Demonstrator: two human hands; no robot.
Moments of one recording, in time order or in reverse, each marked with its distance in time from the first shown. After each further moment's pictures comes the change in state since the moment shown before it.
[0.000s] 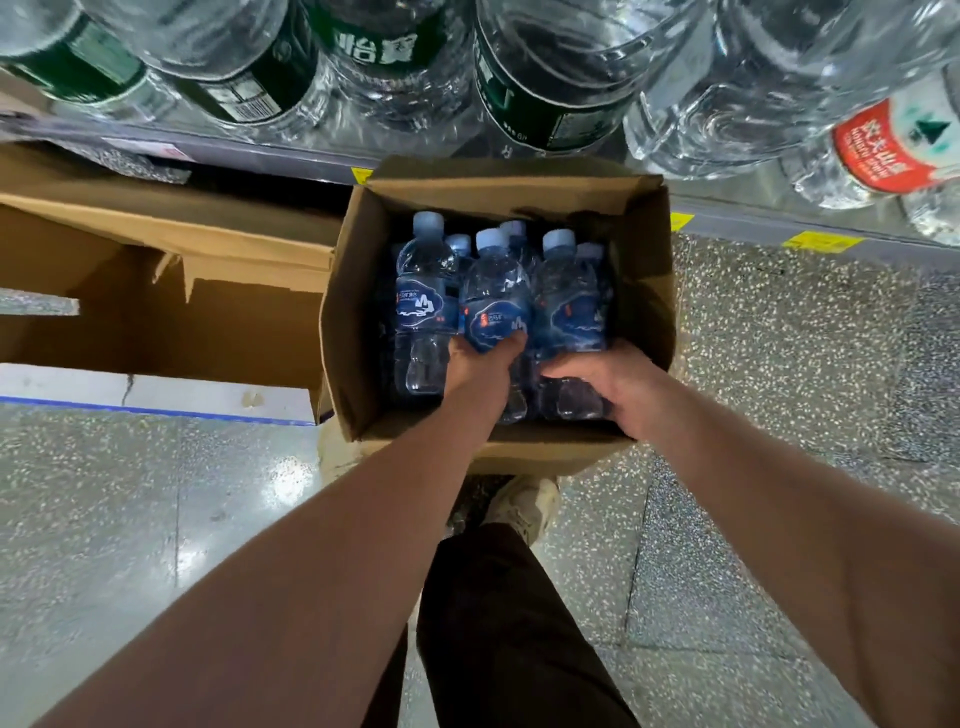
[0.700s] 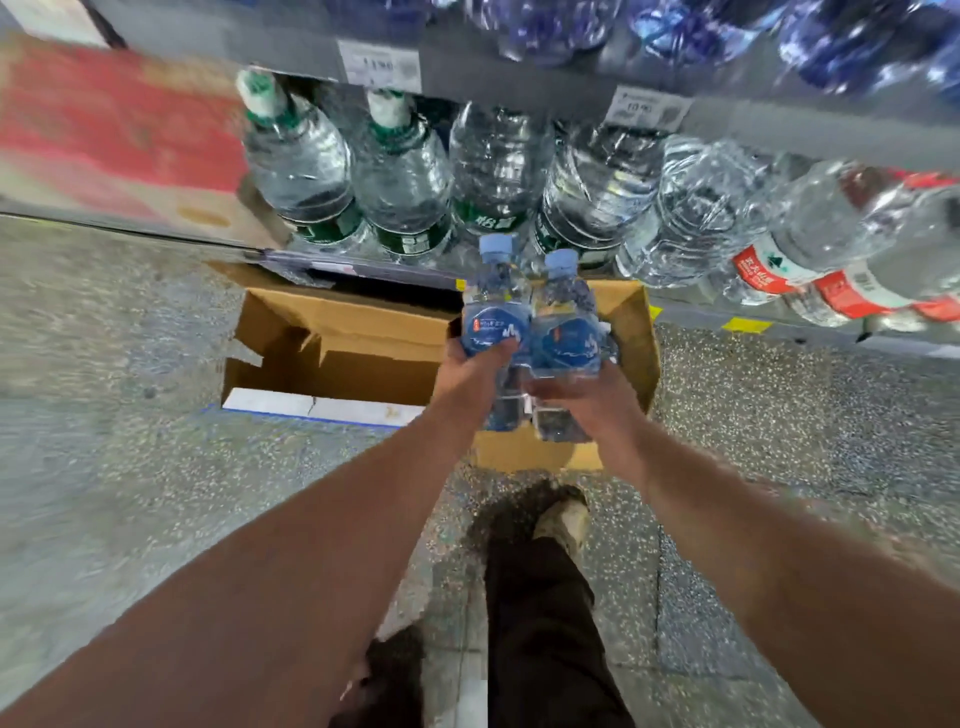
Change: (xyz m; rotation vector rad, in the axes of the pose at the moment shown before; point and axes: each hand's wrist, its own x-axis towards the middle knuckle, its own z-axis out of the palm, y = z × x) left_hand -0.188 0.045 -0.168 -0.180 -0.061 0.308; right_hand -0.254 -0.012 0.094 0.147 0.053 -0.508
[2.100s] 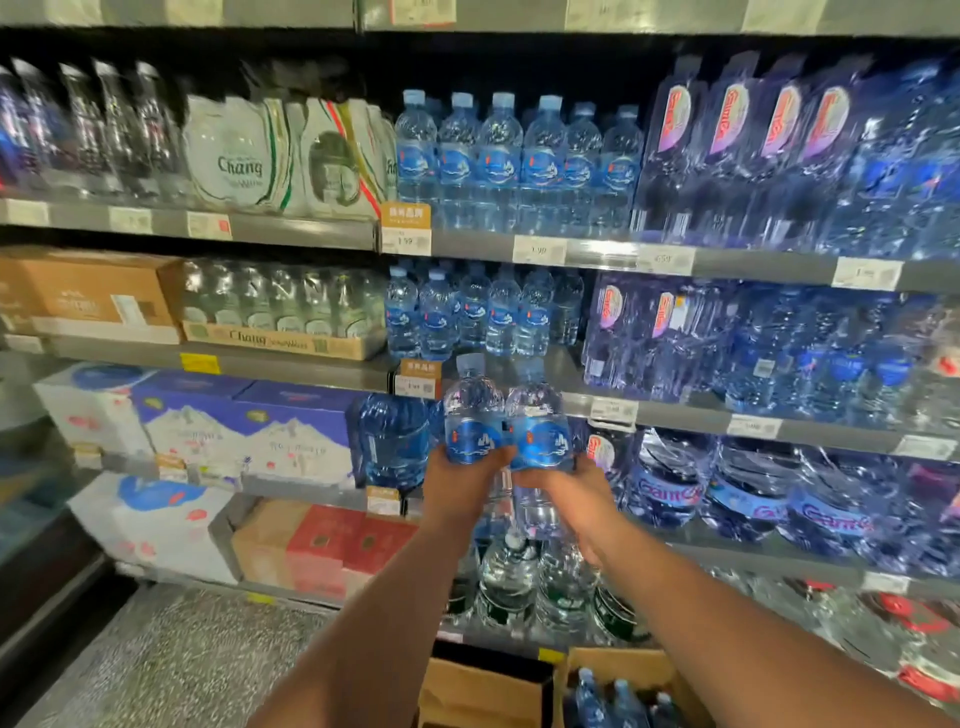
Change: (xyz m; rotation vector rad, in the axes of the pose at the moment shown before) left_hand -0.305 0.315 -0.217 -0.210 0.029 0.769; right_hand -0.326 -0.324 0.142 0.131 -0.005 -0.631
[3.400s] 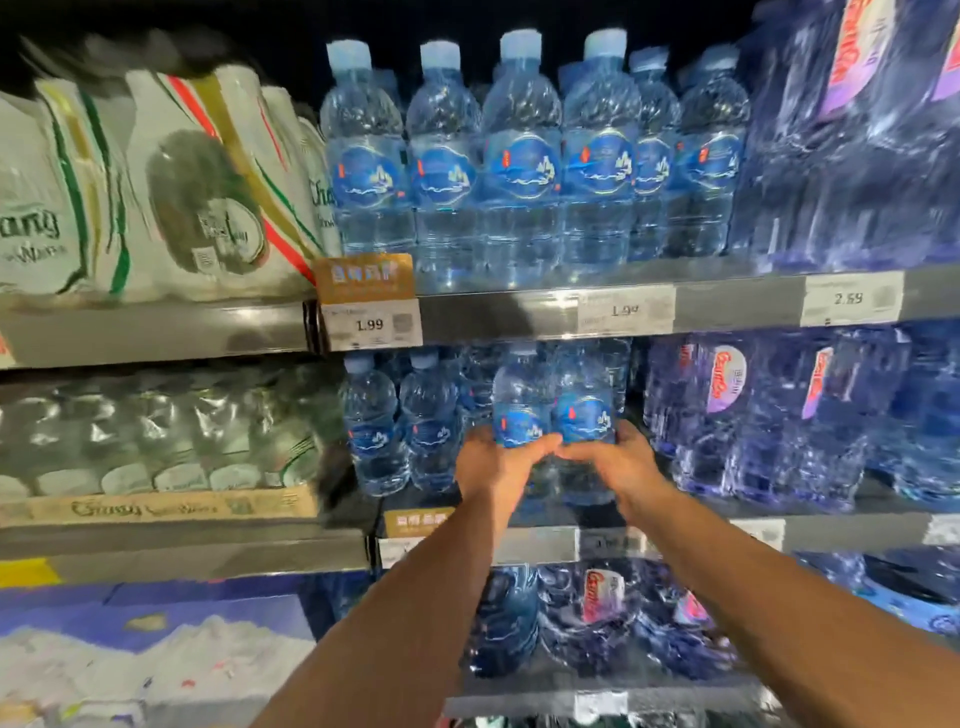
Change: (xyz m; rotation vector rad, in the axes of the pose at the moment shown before) left_hand 0.342 0.015 0.076 0.308 -0.088 0.145; right_hand 0.328 -0.047 0.051 0.078 0.268 -0.083
